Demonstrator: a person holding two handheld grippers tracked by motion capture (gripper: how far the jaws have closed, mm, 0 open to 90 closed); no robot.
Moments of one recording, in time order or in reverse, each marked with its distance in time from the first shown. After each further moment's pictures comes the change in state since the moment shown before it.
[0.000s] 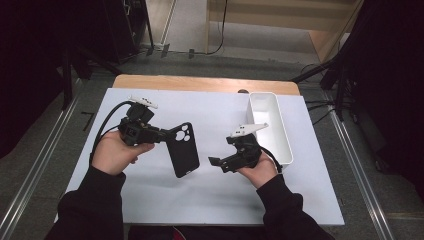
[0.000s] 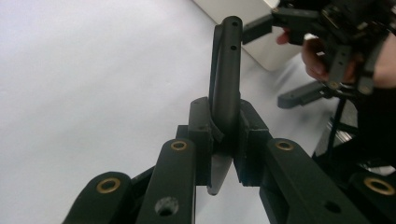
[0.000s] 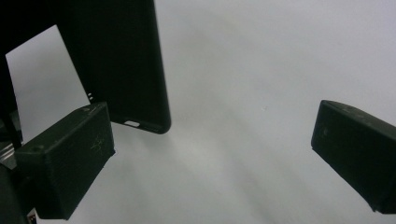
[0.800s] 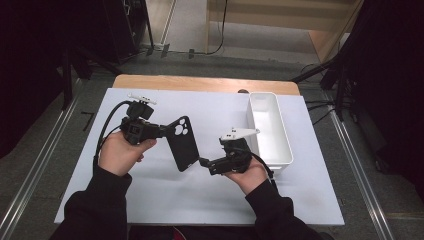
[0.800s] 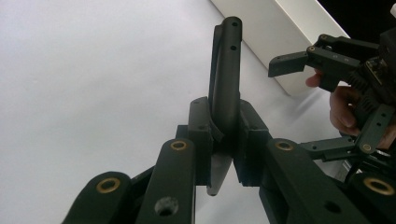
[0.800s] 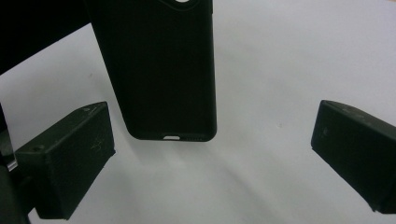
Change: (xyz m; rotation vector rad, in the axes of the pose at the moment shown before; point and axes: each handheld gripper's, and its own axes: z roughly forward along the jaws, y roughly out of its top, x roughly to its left) left arm 0.005 0.001 0.006 -0.048 0.074 -0.110; right arm 0.029 0.005 0.012 -0.058 -0.068 0.038
